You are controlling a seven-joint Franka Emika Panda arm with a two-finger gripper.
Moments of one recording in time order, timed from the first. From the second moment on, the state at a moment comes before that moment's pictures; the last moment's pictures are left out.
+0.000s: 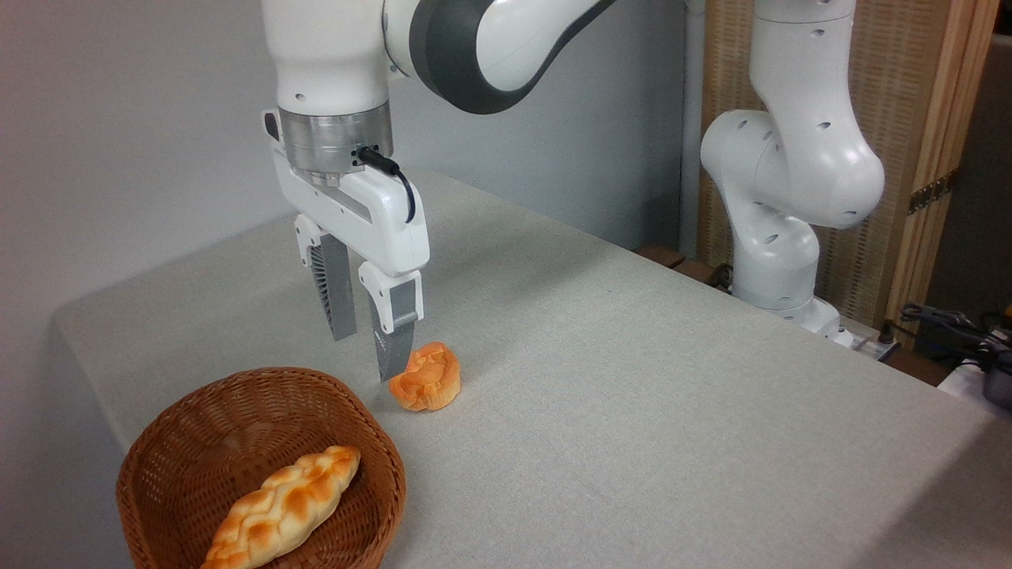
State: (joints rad) arm -0.15 0.00 0.04 -1.84 -0.05 1.97 0.67
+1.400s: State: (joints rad) arm -0.15 0.00 0.04 -1.84 -0.05 2.04 0.67
